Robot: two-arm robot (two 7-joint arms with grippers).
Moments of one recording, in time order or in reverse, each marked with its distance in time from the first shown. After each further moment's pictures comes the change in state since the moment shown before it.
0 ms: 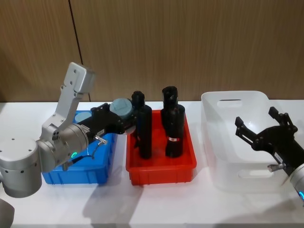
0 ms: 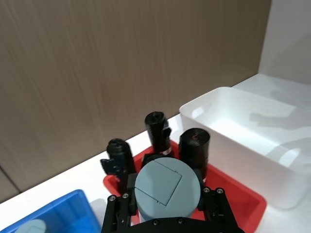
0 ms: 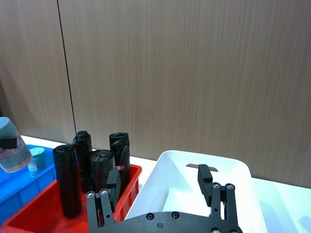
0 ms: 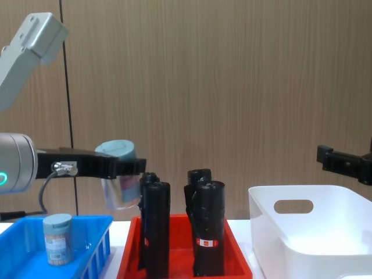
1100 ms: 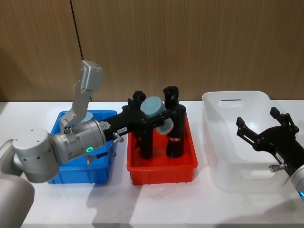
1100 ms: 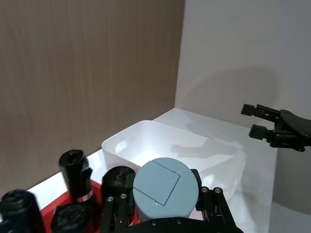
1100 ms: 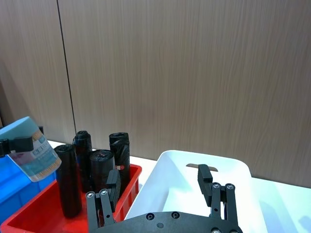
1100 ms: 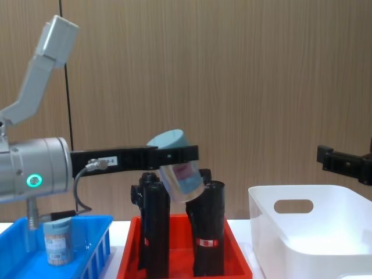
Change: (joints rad) left arm -0.146 -0.083 0.031 0.284 -0.130 -0.157 -0.414; right arm 0.000 0.000 0.000 0.000 0.000 0.000 0.000
